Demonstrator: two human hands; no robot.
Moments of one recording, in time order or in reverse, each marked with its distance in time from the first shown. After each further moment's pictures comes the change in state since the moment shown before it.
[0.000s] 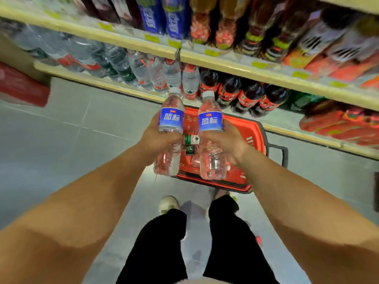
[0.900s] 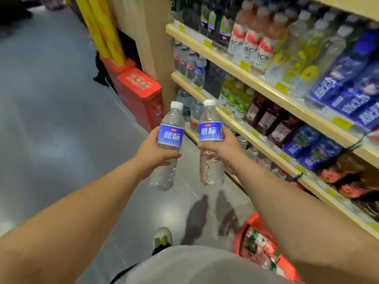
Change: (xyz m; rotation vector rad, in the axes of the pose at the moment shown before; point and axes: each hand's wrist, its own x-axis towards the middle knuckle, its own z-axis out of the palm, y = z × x) left_hand -0.160 0.096 -0.405 -0.188 0.567 0.170; right_hand -0.044 -0.199 0.437 -0.278 -0.363 -0.368
